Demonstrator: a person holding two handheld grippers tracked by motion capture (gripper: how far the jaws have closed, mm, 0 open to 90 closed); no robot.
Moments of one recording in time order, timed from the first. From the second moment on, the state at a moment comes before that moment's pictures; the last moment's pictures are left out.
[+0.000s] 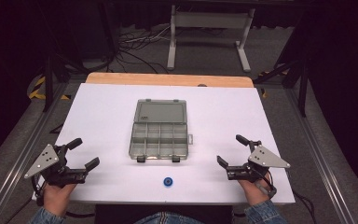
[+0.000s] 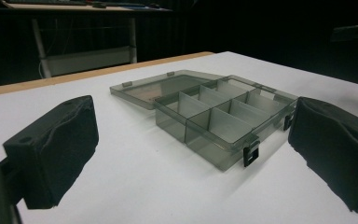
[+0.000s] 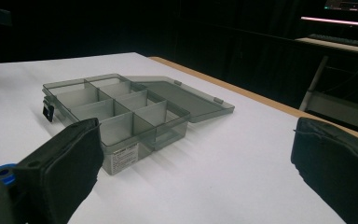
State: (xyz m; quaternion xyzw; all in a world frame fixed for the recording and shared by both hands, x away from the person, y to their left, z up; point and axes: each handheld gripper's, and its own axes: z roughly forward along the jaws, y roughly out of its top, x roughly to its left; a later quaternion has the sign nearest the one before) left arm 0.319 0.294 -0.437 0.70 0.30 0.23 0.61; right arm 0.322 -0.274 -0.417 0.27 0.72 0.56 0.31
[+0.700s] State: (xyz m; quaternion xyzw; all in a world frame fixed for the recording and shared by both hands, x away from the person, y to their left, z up) left arm 0.318 0.291 -0.436 0.70 0.30 0.23 0.60; right arm 0.323 -0.273 -0.416 0.27 0.72 0.56 0.31
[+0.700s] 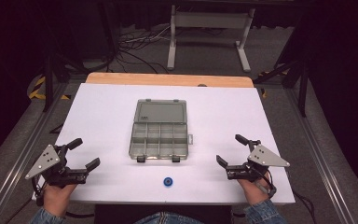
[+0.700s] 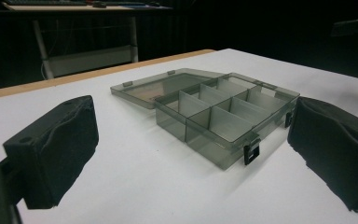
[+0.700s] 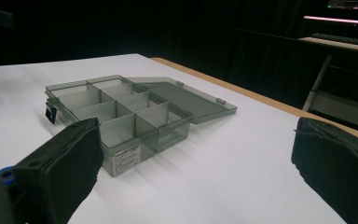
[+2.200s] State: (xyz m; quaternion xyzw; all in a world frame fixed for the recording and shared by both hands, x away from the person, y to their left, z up) left arm 0.327 0.214 -0.383 0.74 0.20 0.18 0.62; right arm 0.331 -0.276 -0.413 0.28 0.72 0.57 0.29
